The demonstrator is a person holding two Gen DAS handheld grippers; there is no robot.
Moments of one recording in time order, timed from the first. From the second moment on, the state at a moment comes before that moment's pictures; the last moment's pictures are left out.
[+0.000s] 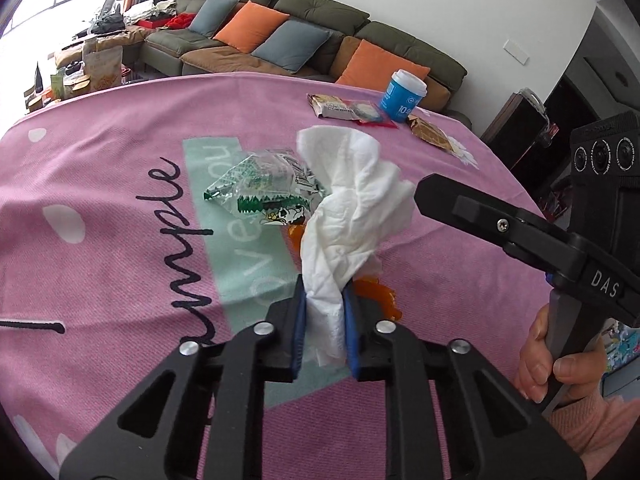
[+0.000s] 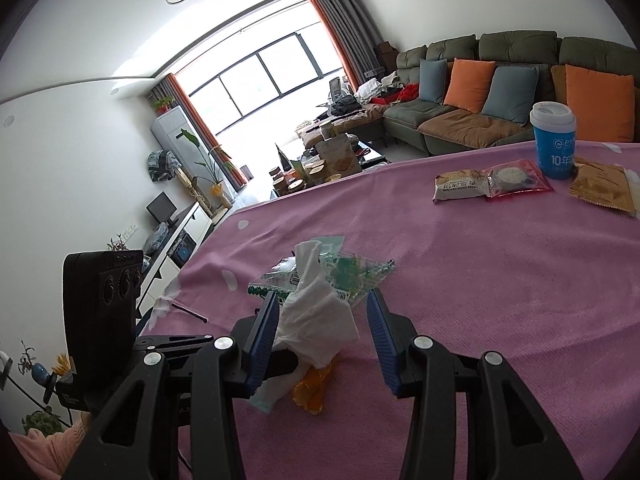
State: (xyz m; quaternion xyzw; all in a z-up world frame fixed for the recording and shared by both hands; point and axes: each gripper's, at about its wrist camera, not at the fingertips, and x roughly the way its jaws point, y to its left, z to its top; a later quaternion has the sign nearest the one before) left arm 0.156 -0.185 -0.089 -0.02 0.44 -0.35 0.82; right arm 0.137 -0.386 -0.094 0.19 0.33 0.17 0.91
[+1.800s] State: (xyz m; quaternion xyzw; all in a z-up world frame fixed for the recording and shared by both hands) left arm 0.072 0.010 -0.048 -0.08 0.37 -0.23 0.90; right arm 0.163 -0.382 -0.099 0.23 0.33 0.14 0.90
